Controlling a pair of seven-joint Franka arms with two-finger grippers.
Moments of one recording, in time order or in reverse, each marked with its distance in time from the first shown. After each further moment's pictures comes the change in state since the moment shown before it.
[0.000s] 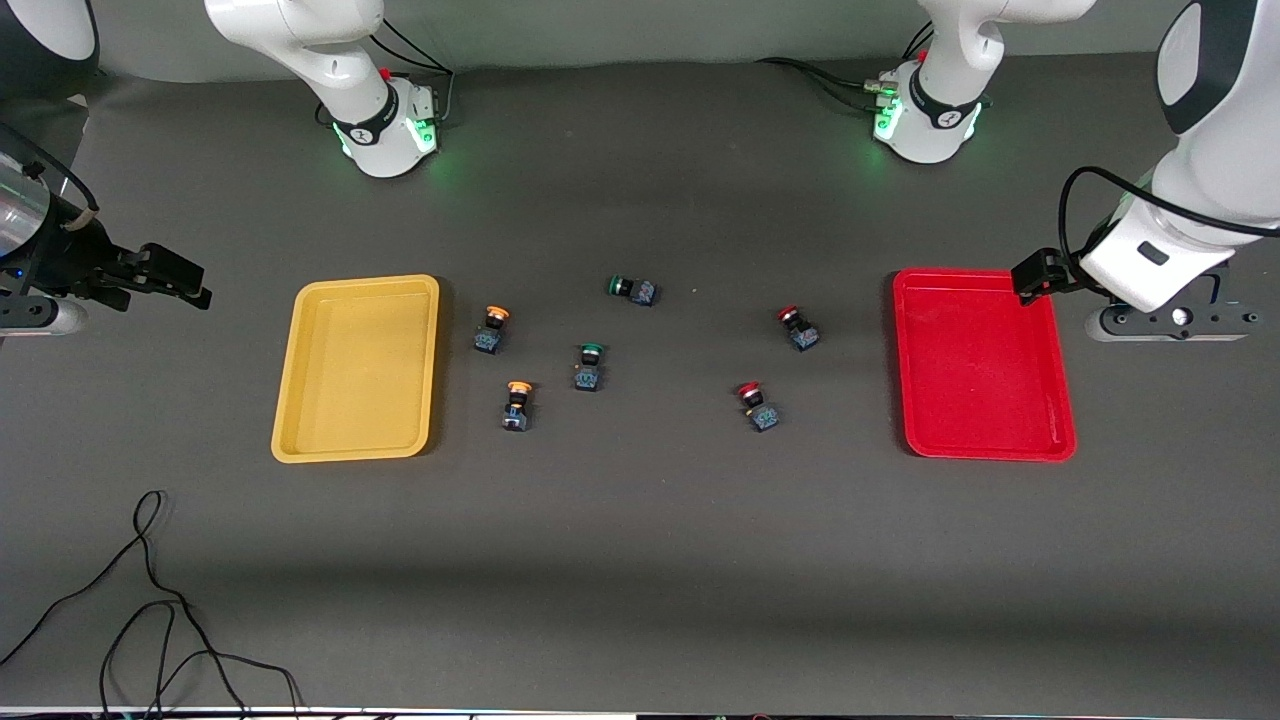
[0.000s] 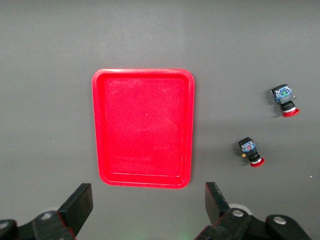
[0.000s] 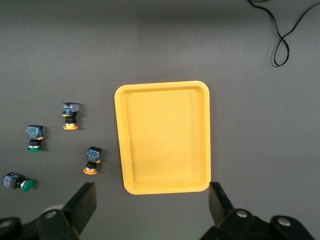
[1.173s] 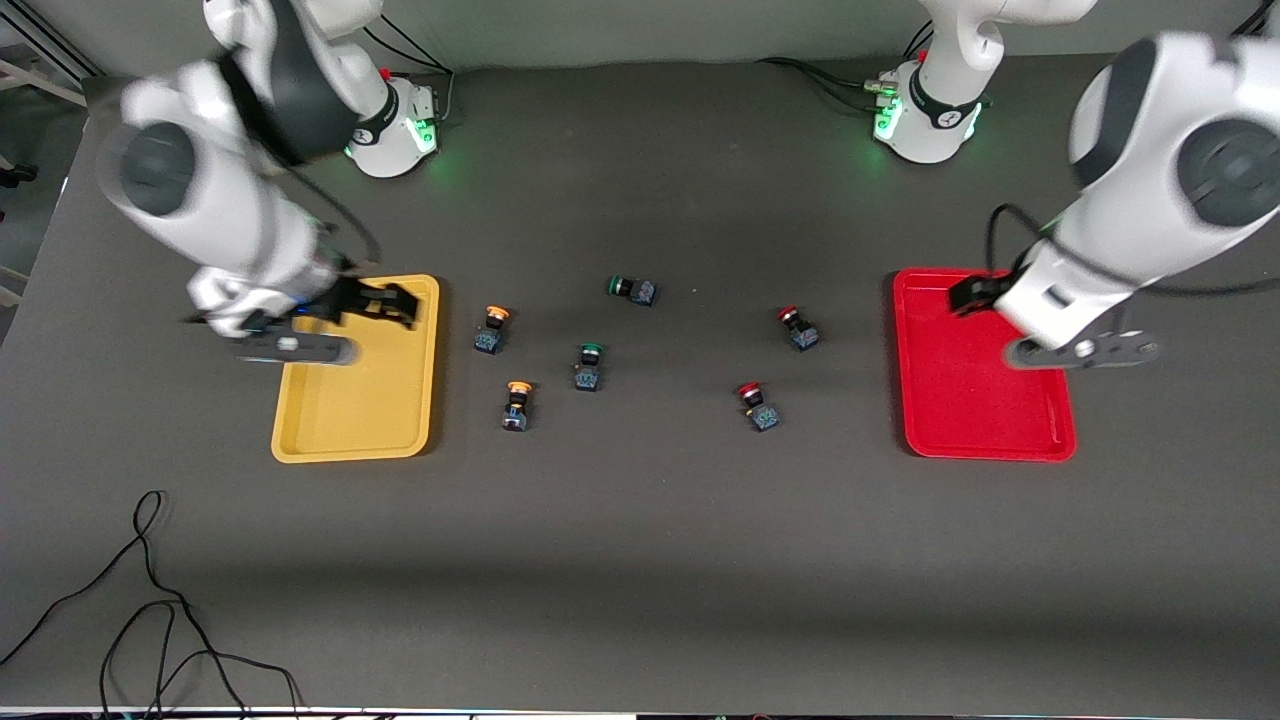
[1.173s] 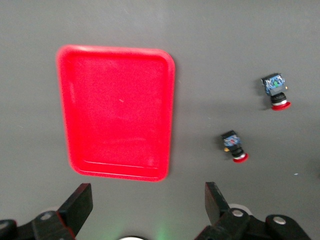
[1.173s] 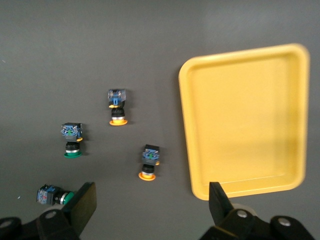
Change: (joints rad) left arm -0.058 0.125 -0.035 -0.020 -0.065 0.019 -0.154; right arm 0.332 0.093 0.017 -0.258 0.021 0.286 0.427
